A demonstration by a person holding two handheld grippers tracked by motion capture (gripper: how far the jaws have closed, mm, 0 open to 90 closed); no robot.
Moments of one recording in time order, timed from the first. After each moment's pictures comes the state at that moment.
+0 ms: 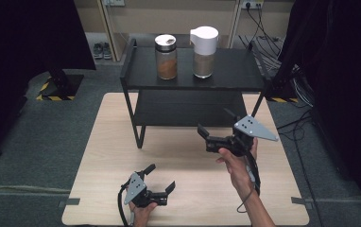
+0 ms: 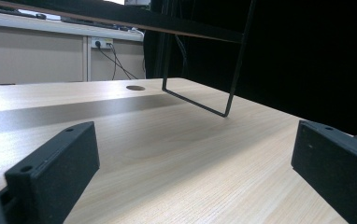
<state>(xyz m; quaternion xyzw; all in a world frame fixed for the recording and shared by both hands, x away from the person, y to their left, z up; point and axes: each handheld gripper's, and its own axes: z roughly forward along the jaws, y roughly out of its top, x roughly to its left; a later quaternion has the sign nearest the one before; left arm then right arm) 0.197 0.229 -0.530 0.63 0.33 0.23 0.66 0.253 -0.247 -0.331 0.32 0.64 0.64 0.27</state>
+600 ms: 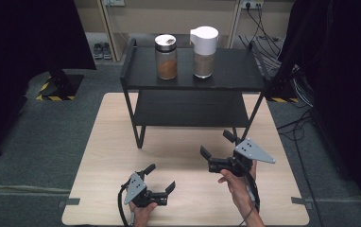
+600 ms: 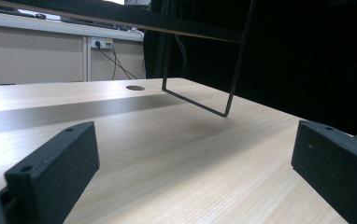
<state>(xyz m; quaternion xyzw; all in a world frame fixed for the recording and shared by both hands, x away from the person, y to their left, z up) 0.197 0.229 -0.530 0.63 0.33 0.23 0.66 0.233 -0.261 -0.387 0.33 0.65 0.63 0.26</state>
